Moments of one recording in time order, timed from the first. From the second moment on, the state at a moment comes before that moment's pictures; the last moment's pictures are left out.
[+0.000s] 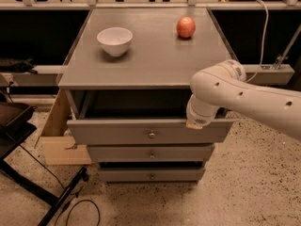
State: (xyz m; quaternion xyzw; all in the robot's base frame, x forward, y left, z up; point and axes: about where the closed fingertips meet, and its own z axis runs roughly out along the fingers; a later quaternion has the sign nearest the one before) arm 0.581 -0.146 0.668 -0.64 0.76 -0.06 0.13
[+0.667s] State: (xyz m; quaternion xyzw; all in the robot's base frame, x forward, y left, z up) arm 0.565 -0.151 0.674 -0.64 0.76 -0.05 0.11
